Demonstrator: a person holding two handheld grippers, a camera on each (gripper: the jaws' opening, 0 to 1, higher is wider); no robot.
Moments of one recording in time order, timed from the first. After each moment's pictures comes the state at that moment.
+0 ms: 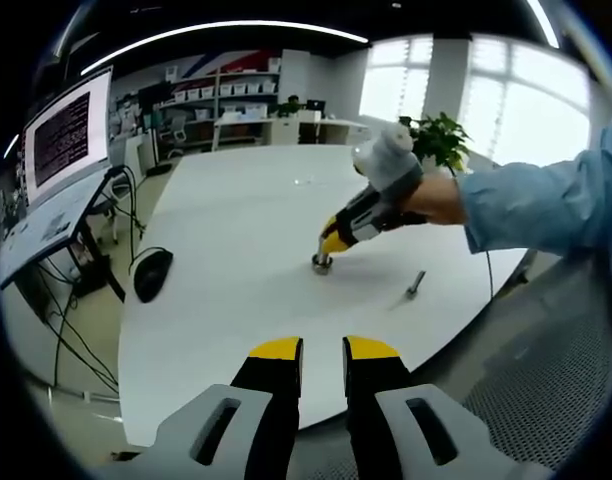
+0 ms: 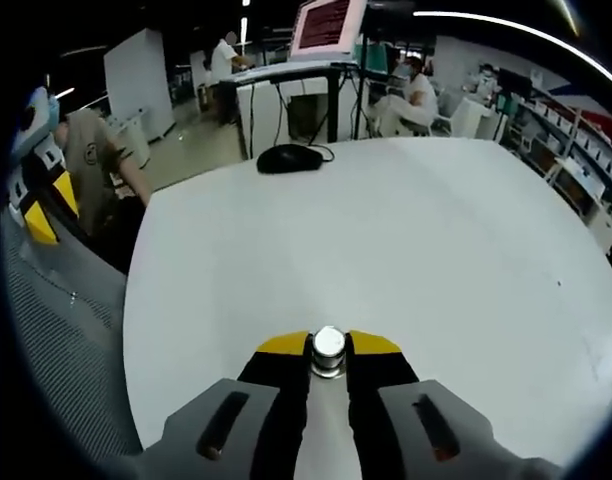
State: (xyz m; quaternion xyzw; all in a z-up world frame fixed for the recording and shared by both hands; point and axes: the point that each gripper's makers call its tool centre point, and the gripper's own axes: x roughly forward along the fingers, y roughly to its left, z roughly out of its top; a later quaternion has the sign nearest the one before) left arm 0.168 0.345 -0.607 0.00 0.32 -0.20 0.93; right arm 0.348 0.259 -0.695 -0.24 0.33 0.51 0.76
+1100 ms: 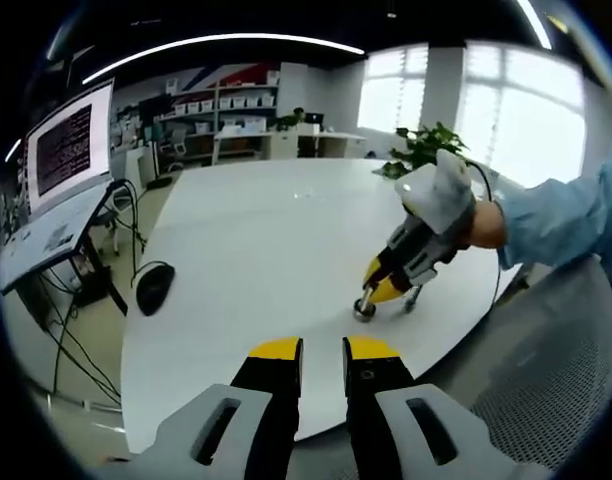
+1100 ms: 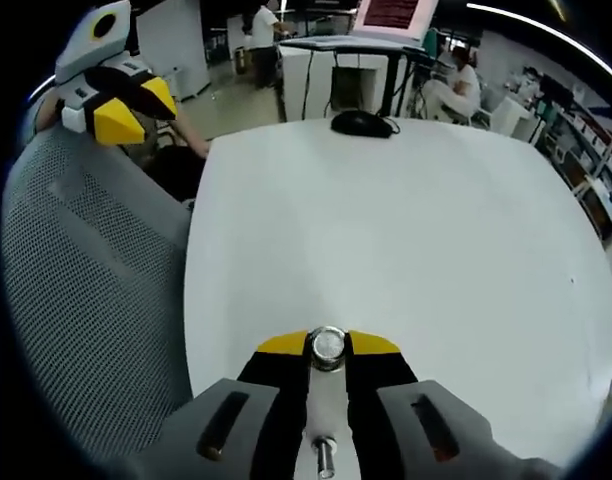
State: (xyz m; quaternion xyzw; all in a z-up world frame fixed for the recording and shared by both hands) left arm 0.171 0.343 -0.596 0.00 0.29 -0.21 0.94; right arm 0.253 0.227 -0.698 -0.31 0.36 0.55 0.69
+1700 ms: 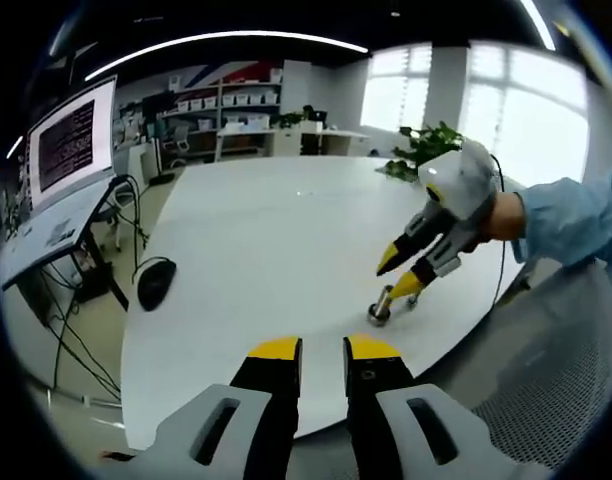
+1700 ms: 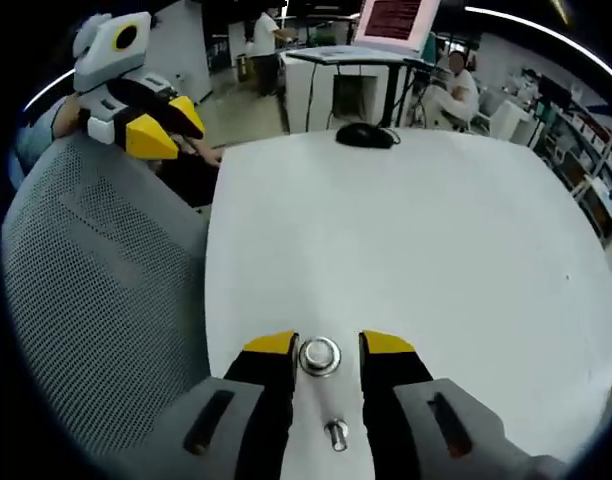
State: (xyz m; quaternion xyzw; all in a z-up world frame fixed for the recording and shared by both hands) left arm 0.170 0.345 -0.599 0.00 0.30 -0.20 0.93; right arm 0.253 0.213 -0.656 -0.27 0.34 0.55 0.72
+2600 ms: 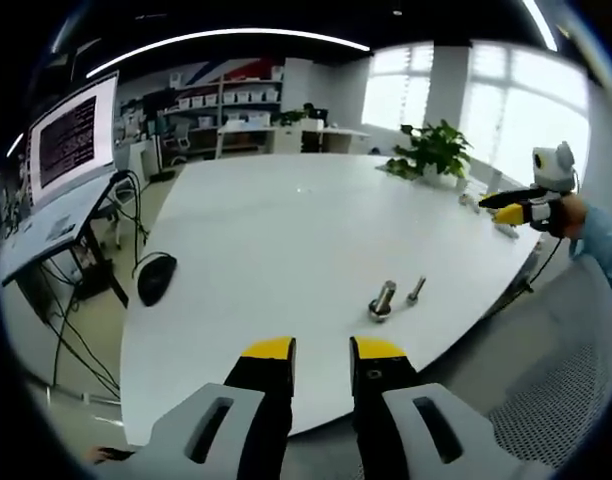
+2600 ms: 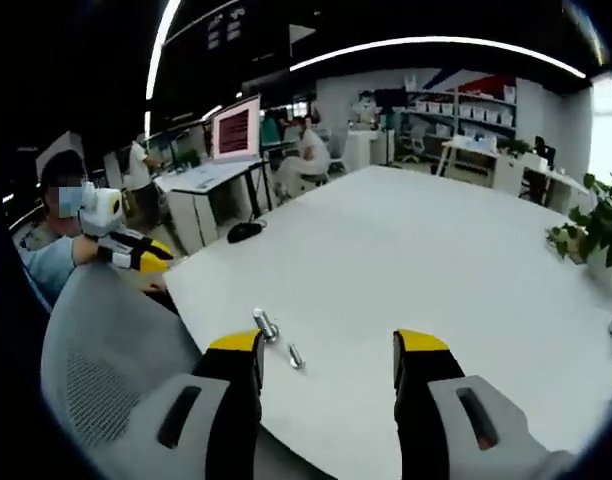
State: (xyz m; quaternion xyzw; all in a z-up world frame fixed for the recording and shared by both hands) left arm 0.166 0.348 -0.602 0.00 0.30 -0.20 0.93; right arm 0.217 0.032 -0.557 -0.05 0.24 0.31 0.92
